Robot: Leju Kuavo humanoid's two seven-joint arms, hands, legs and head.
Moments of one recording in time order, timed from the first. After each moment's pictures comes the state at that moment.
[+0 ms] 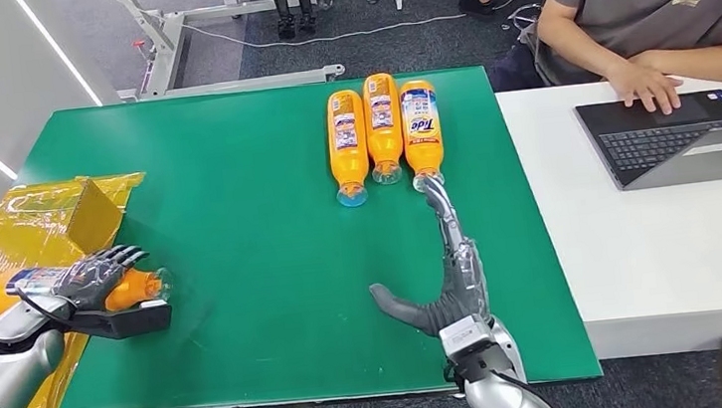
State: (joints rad) left arm -0.71 0.49 -0.70 -0.51 -1.04 0.17 -0.53; right arm -0.23 -0.01 0.71 -1.43 0.08 -0.56 -0.67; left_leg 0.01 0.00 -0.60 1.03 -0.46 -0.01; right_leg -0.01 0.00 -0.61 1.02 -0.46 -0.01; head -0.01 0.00
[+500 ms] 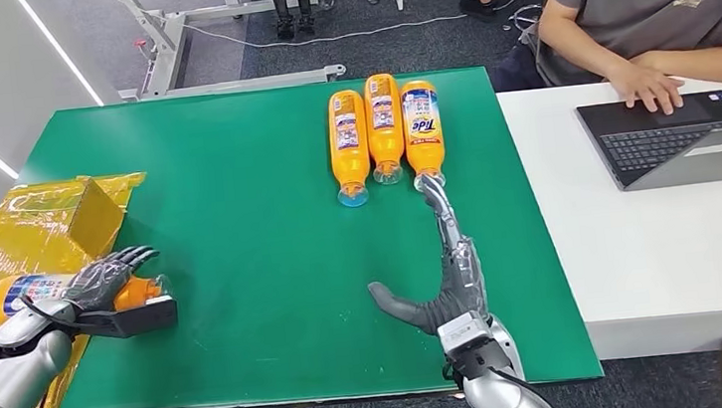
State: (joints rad) left arm -0.69 0.47 -0.68 -0.51 -0.86 0.16 -0.60; right arm -0.24 -0.01 0.71 -1.42 0.07 -0.56 -0.67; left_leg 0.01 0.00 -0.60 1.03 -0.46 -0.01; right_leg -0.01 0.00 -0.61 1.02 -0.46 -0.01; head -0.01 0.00
